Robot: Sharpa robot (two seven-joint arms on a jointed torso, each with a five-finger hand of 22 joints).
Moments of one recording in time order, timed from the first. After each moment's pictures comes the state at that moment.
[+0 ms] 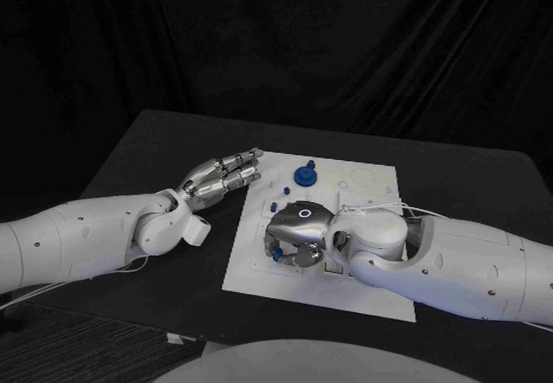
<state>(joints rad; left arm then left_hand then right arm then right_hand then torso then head) 1.08 -0.84 -0.21 1.29 -0.14 0.17 0.67 1.44 0.22 -0.20 0.18 0.36 0.31 0.07 0.05 0.04 0.03 0.04 0.03 0.01 0.00 0.12 0.00 0.00 0.16 0.02 0.24 0.01 0.06 1.16 -0.55 -0.21 1.60 -1.79 -0.13 0.01 1.52 -0.18 0.41 0.08 0.20 1.09 0.13 0.11 0.15 1.20 0.09 0.17 0.08 1.39 -0.02 1.05 0.88 0.14 1.35 0.08 0.56 1.31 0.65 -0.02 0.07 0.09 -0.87</state>
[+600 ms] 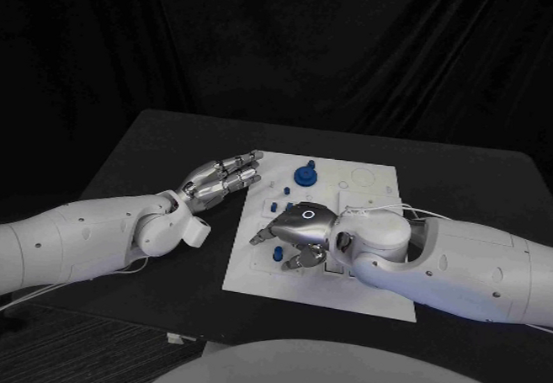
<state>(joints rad) 1.07 -0.84 -0.21 1.29 -0.14 0.17 0.67 1.44 0.22 -0.20 0.17 0.36 0.31 0.07 0.05 0.04 0.03 0.04 0.03 0.01 0.00 0.13 0.00 0.00 0.16 0.02 0.24 0.01 0.06 1.16 -0.57 -0.21 1.61 -1.79 -0.13 0.00 1.57 -0.22 0.12 0.25 0.14 0.62 0.05 0.06 0.06 0.71 0.12 0.10 0.07 1.25 0.01 0.97 0.77 0.17 1.23 0.11 0.29 1.31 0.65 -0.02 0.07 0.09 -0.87</state>
